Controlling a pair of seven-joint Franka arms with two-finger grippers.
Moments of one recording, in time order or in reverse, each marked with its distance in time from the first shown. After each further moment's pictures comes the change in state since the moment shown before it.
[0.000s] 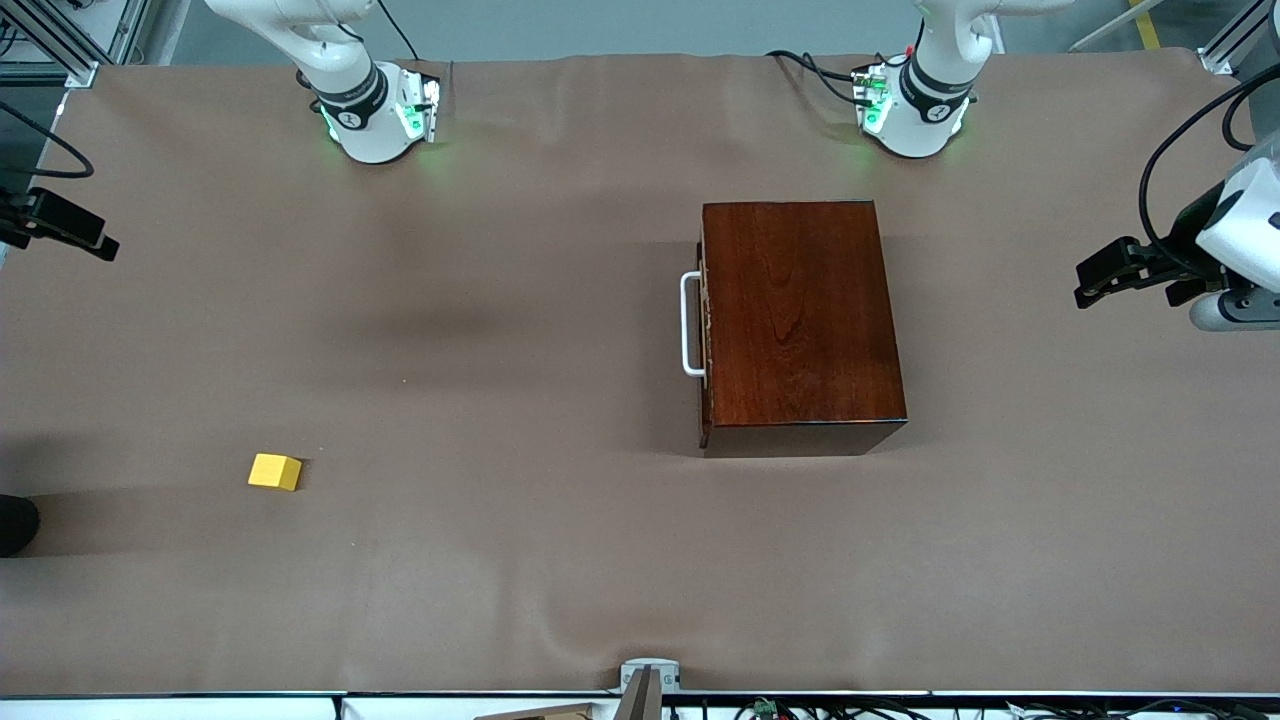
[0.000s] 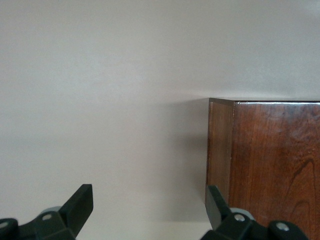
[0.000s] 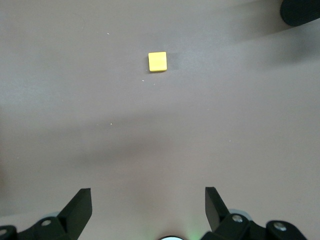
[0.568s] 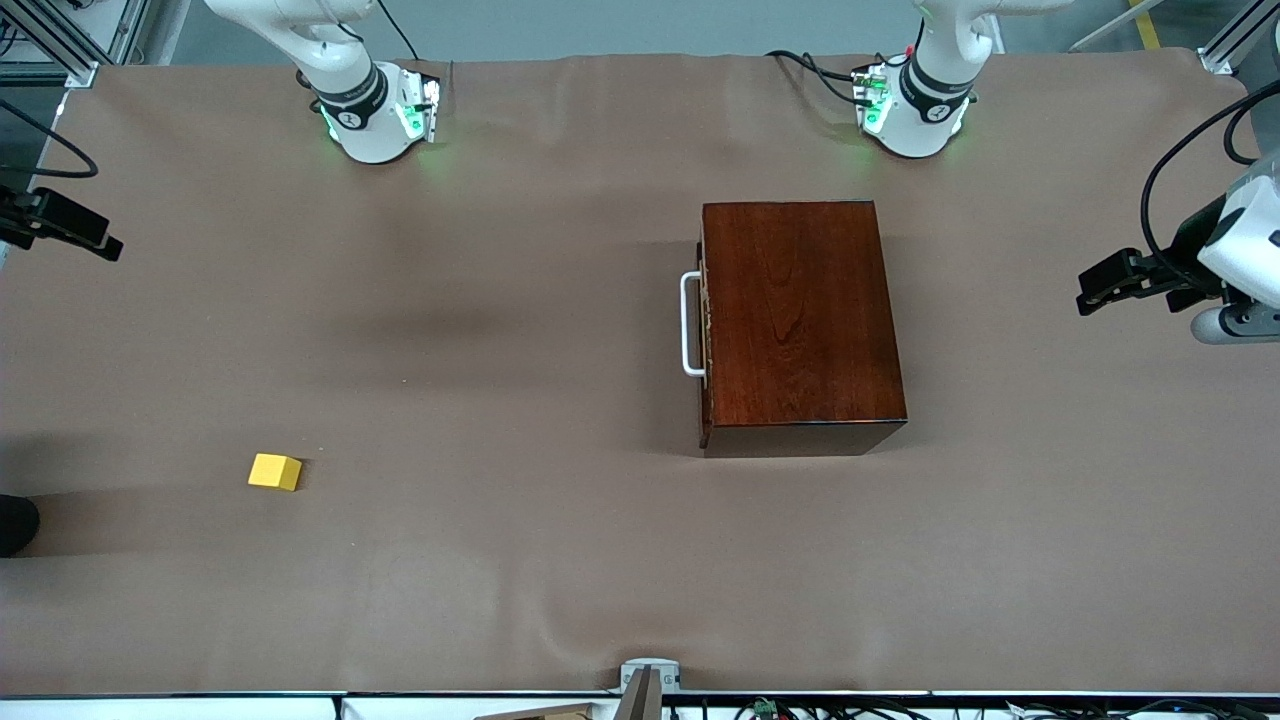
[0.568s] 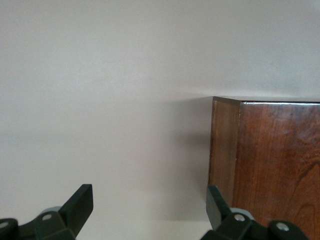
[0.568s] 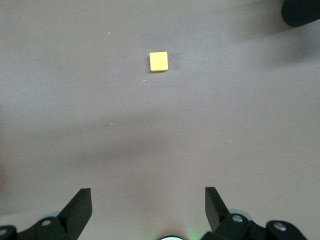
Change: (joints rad) left arm 0.009 0.014 0.000 0.003 0.000 -0.003 0.000; right arm 0.001 0.000 -0.001 -0.001 0.000 0.001 -0.001
